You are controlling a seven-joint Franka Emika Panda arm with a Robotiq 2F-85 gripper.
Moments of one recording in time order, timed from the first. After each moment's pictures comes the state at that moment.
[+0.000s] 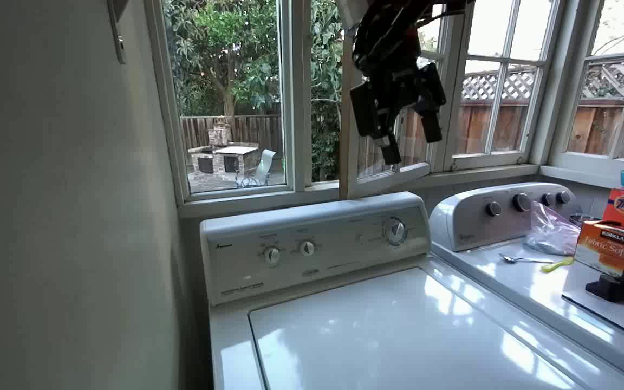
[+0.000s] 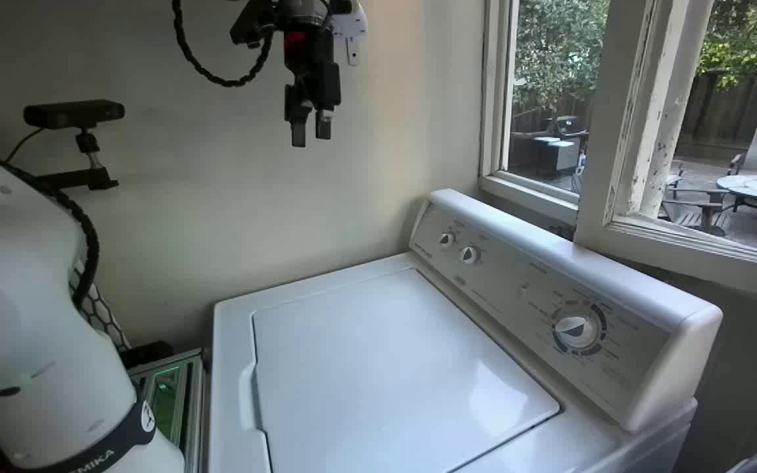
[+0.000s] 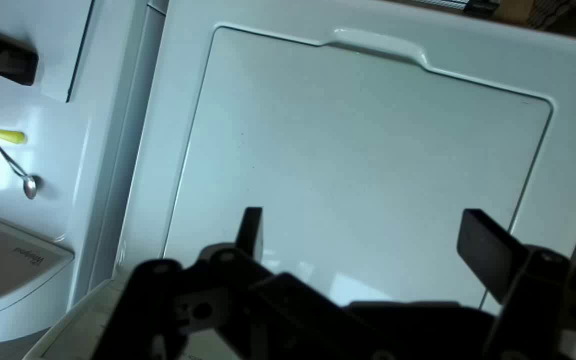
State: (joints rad) arm 0.12 -0.39 0.36 -2.13 -0.06 1.48 0.21
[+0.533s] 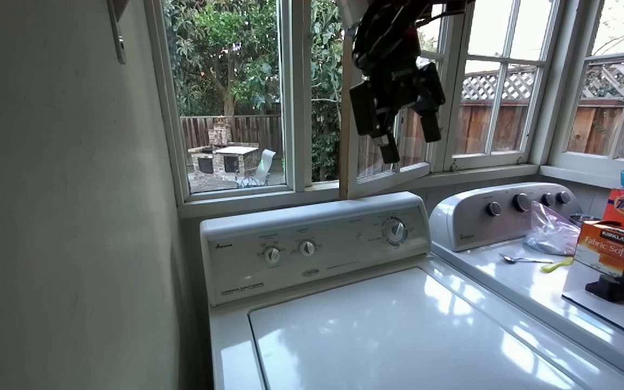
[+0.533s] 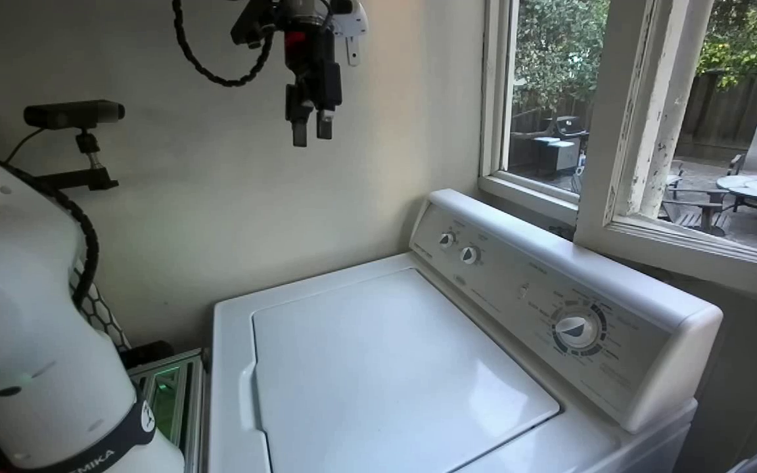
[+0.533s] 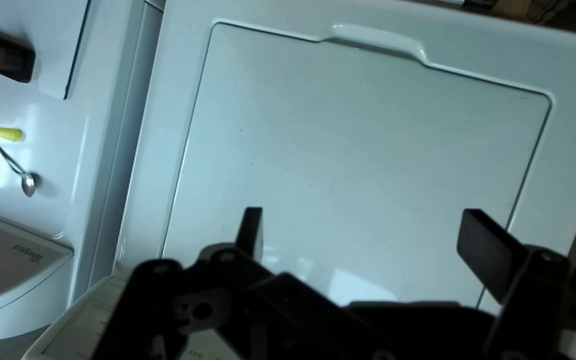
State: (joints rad) arm 0.13 -0.39 0.35 -2.13 -0.06 1.49 0.22
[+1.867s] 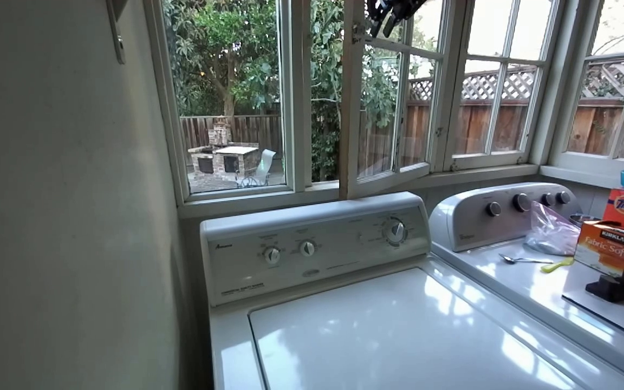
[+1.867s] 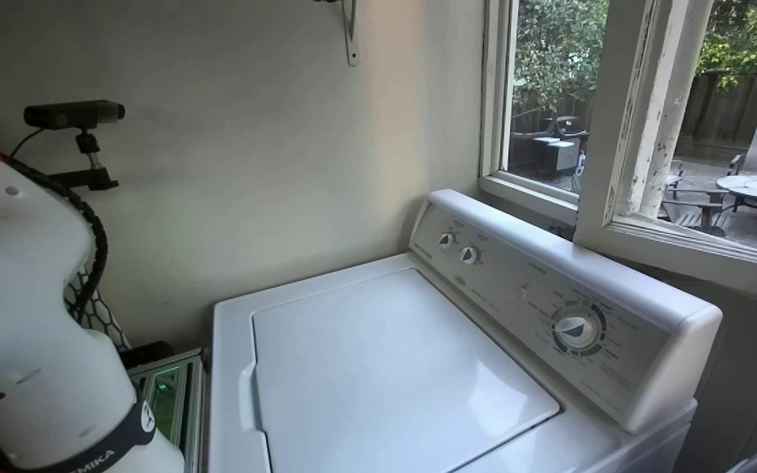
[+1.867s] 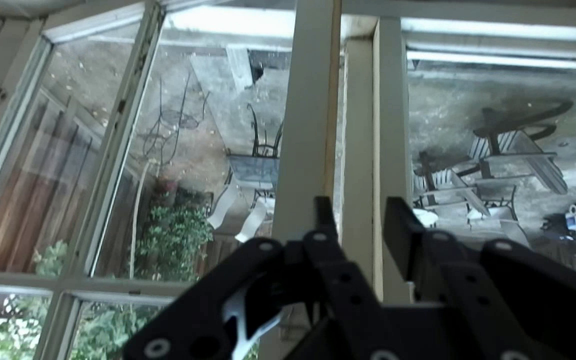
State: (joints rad) arm -0.01 -0.35 0.07 -1.99 -0.20 2.51 0.17
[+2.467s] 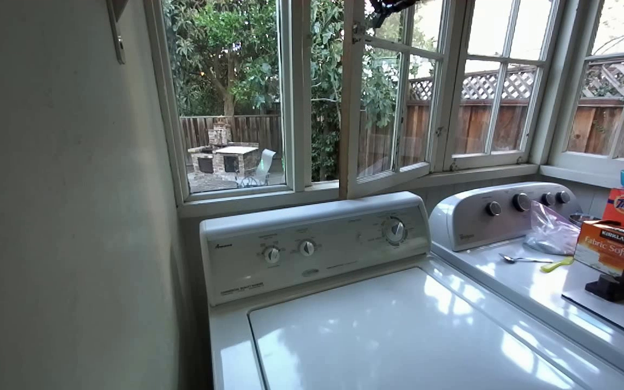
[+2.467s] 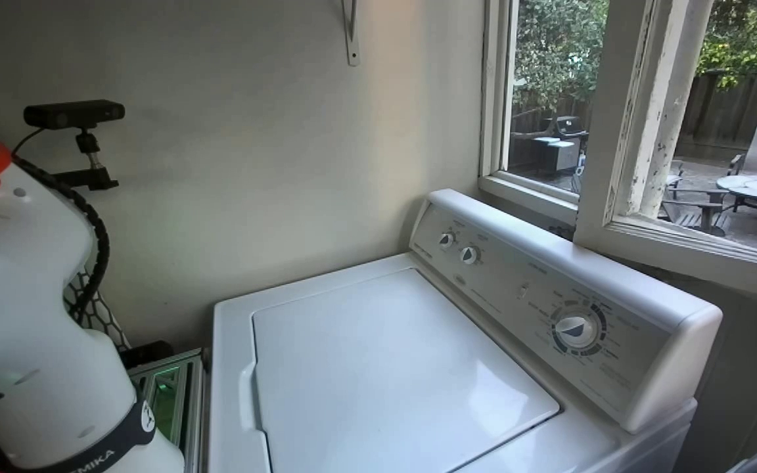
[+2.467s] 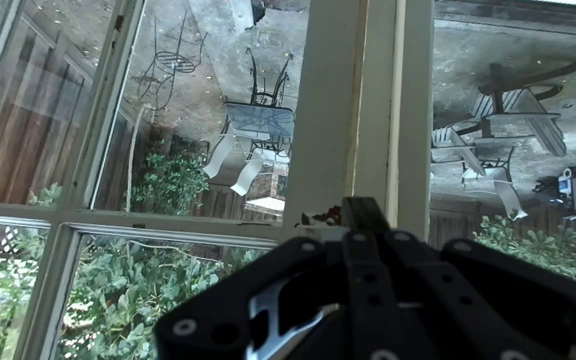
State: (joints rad) arm -0.03 -0.28 0.05 -1.93 -0.21 2.64 0.10
